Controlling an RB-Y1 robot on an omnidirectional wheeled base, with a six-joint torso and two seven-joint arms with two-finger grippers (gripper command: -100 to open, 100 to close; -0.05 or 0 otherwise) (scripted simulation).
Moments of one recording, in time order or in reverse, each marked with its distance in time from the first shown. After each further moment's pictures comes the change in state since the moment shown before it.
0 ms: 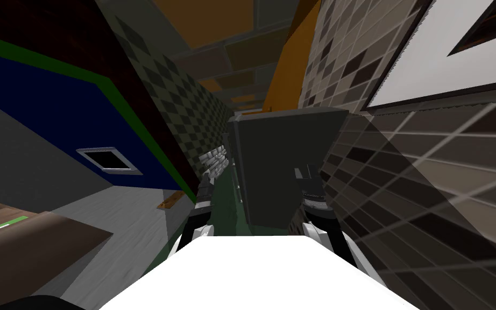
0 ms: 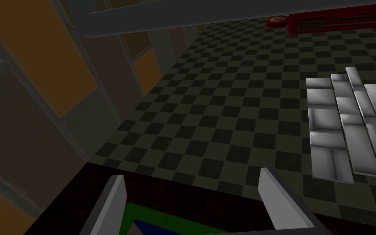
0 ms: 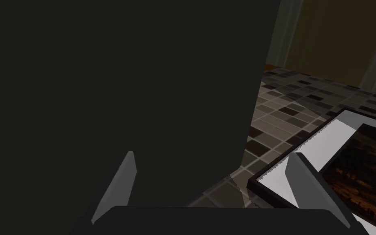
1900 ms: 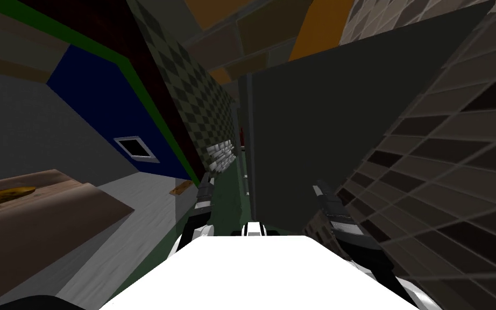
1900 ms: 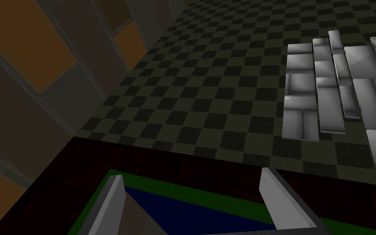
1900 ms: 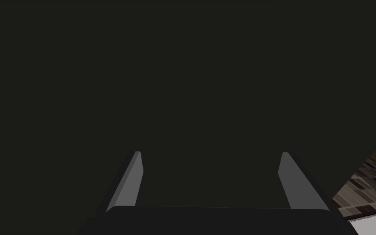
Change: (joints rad) left arm 0.000 0.000 0.000 0.000 0.000 0.000 0.000; right arm 0.220 -0.123 -0.176 0.082 0.005 0.045 0.078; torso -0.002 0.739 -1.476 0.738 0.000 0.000
